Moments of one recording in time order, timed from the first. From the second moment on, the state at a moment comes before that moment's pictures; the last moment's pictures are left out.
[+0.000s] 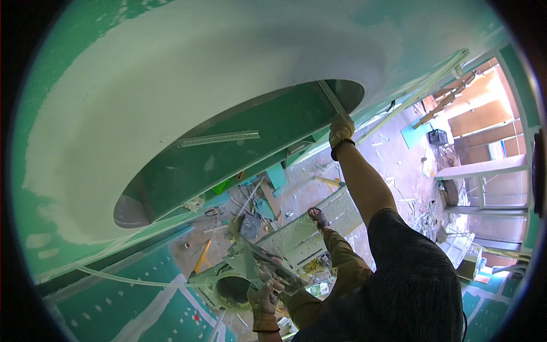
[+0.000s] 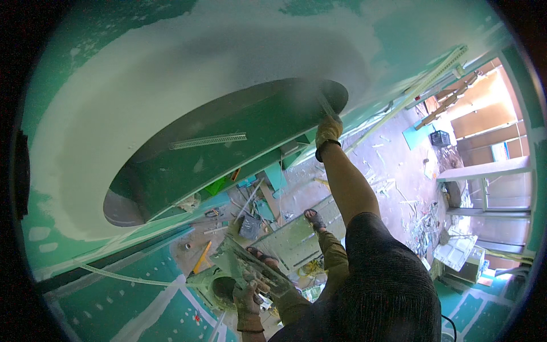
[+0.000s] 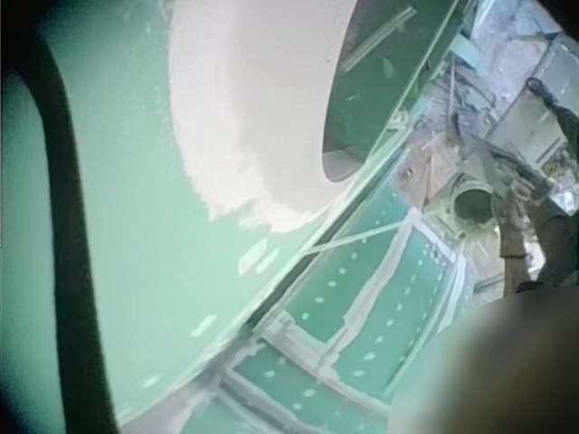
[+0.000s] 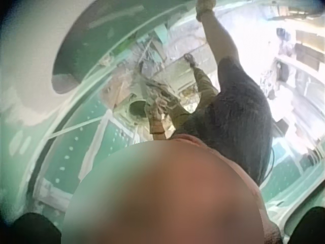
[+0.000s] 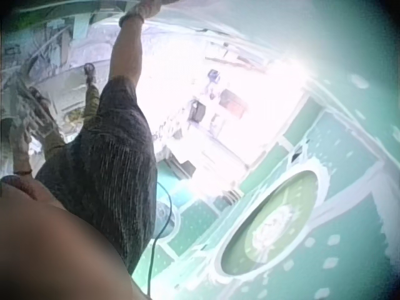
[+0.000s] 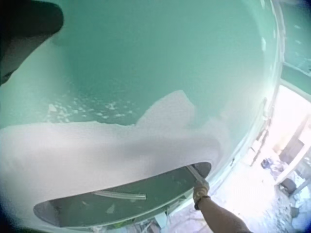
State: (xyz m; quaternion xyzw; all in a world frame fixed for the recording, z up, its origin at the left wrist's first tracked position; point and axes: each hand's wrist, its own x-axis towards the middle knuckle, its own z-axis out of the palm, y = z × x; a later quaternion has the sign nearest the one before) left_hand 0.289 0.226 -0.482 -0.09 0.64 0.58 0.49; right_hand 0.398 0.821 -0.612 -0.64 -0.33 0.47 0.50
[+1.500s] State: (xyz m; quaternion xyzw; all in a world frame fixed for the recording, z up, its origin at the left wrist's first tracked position) left_hand 0.324 0.236 -0.492 -0.15 0.67 0.54 0.49; right_hand 0.406 0.860 -0.571 -0.55 -0.83 0.07 -0.03
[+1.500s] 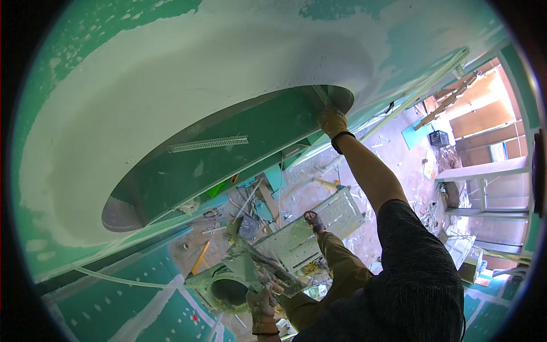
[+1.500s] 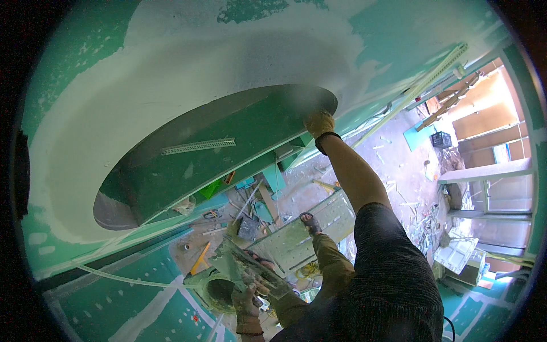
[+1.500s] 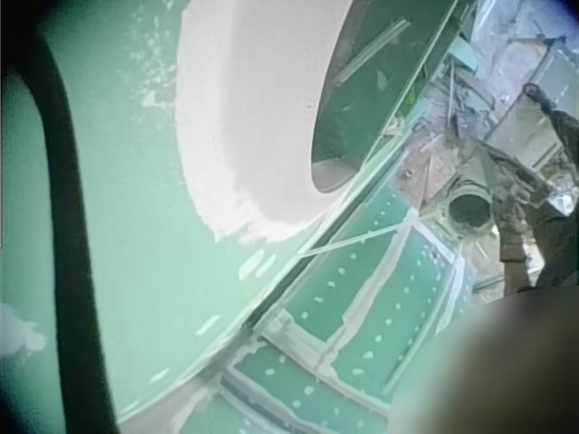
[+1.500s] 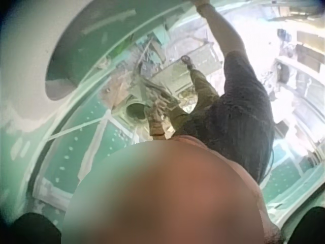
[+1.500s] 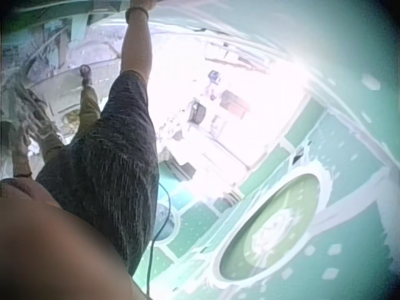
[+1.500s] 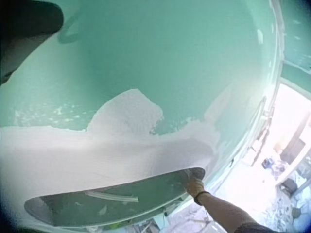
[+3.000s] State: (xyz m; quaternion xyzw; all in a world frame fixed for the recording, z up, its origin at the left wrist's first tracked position) left_hand 0.324 0.107 -0.460 -0.32 0.70 0.56 0.30; right_hand 0.181 0.650 -0.602 -0.19 -0.96 -0.06 0.22
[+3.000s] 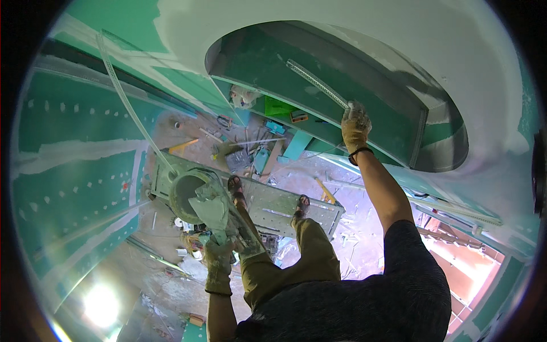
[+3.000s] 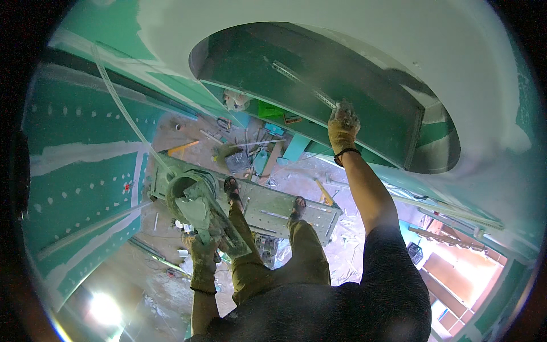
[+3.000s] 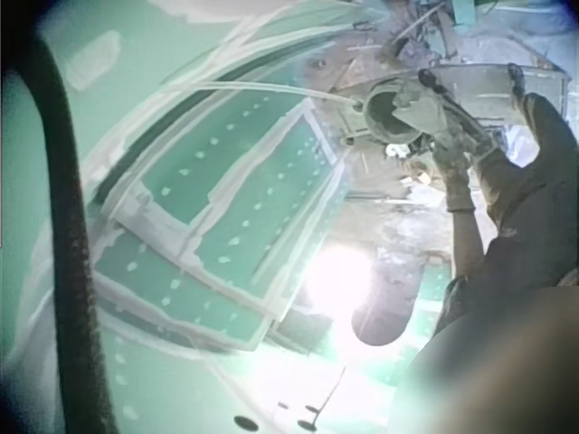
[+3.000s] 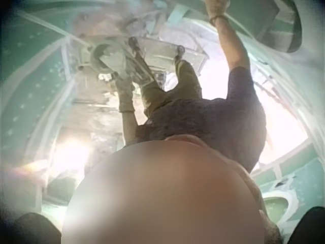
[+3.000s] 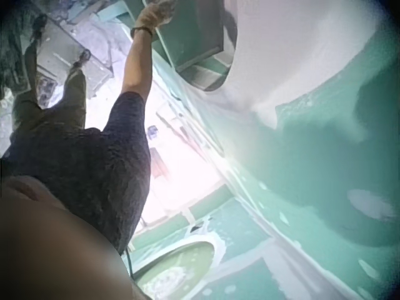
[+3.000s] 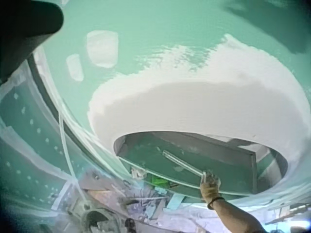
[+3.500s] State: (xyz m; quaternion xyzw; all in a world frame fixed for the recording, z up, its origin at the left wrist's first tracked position) left_hand 0.310 0.092 -0.468 -0.39 0.63 0.60 0.29; right_hand 0.185 0.671 -0.590 -0.13 -0.99 -0.05 0.10
